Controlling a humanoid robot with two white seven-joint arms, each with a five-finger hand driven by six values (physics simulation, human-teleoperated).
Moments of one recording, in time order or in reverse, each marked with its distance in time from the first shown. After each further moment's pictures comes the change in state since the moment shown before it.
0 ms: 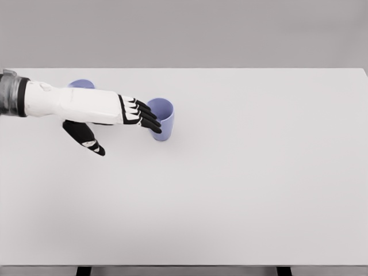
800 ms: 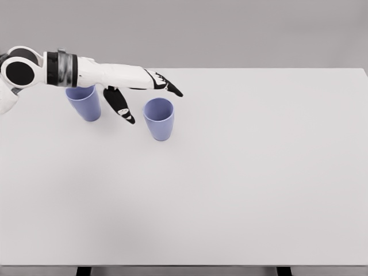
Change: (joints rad) left arm -0.027 -0.351 -0.042 0.484 -0.049 0.000 -0.001; right arm 0.011 0.000 -0.004 0.001 0.000 0.000 -0.001
